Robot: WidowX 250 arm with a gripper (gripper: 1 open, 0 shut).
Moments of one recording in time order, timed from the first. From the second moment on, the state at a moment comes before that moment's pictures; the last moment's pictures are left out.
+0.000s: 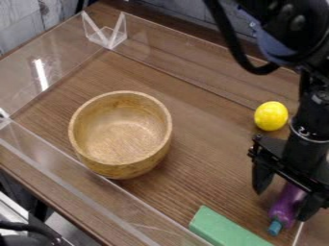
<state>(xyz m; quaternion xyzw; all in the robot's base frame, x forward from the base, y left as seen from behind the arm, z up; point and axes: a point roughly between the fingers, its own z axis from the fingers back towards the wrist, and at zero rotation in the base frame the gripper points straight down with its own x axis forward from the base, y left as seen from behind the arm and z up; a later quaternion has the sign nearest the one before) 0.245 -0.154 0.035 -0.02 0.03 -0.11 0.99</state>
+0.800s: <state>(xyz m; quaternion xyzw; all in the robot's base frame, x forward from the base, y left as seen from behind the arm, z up) 0.259 -0.151 0.027 -0.02 0.02 -0.10 0.99</state>
